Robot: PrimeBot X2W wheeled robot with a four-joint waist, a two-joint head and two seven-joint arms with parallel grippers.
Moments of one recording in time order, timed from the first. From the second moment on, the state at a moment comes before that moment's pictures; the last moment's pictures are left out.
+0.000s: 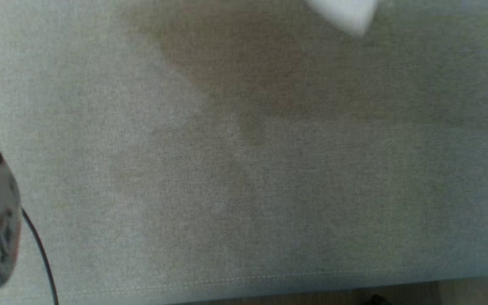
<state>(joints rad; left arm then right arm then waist) -1.29 0.21 -0.09 0.60 0.01 0.02 -0.24 -1.45 -0.26 -0.02 0.61 -0.01 0.13 -0.26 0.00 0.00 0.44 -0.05</state>
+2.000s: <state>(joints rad) 0.02 0.03 0.01 0.46 -0.25 0.13 -0.26 0.02 -0.13 0.08 0.27 0.31 0.13 -0.20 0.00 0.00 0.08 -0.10</state>
